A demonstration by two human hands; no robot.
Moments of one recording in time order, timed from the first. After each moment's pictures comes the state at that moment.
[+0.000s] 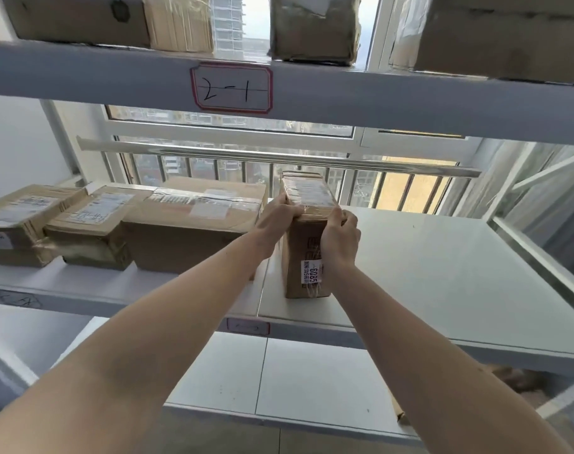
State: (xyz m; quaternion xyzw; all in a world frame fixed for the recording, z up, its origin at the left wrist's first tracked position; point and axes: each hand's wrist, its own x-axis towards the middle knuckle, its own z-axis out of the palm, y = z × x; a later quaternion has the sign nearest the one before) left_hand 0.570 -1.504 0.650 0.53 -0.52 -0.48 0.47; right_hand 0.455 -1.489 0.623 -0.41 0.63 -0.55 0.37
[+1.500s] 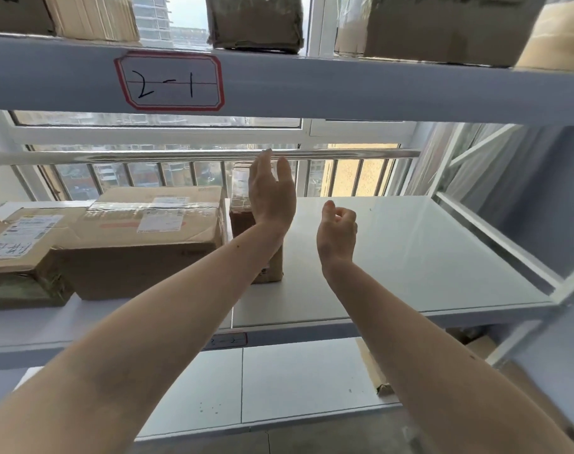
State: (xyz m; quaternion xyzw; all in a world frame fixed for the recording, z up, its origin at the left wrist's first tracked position) left_hand 0.507 -1.512 0.678 0.53 -0.55 -0.24 0.60; right_hand 0.420 -1.500 0.619 -0.36 0.67 -0.59 0.28
